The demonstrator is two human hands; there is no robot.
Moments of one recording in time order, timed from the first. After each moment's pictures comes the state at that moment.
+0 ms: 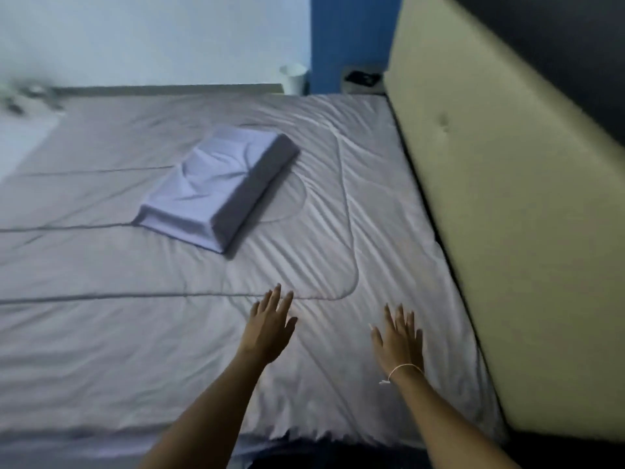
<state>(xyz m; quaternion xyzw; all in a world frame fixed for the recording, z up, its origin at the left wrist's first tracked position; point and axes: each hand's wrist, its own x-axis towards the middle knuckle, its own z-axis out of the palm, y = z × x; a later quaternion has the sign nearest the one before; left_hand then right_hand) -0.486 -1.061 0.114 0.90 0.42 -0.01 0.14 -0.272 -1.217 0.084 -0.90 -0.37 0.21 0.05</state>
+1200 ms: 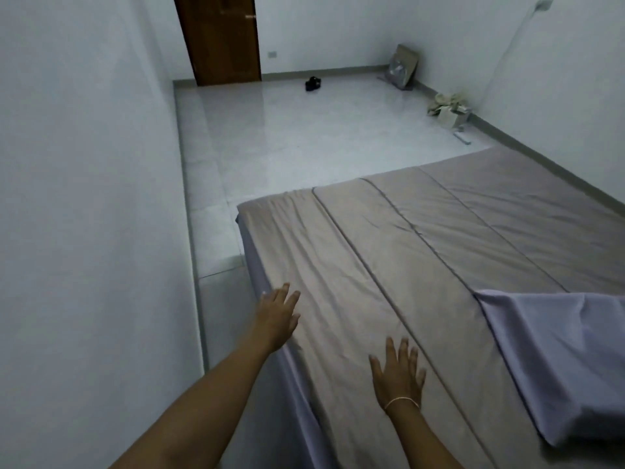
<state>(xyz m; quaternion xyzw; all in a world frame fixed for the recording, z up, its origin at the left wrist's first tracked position) -1.114 -0.963 0.130 0.55 0.83 0.03 0.08 -0.859 -0.877 0.091 -0.60 -0.77 0.20 -0.08</state>
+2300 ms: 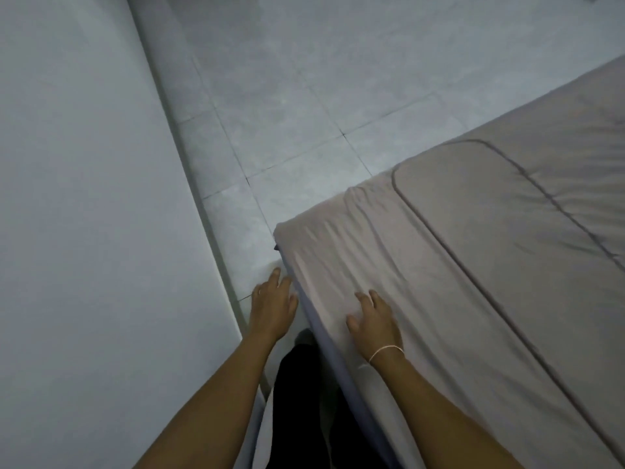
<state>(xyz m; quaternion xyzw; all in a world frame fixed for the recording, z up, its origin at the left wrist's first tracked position) -1.587 -0.736 -0.021 0.44 0.87 0.07 0.21 -1.397 -0.647 -0.032 -0.50 -0.79 0.35 -0.07</state>
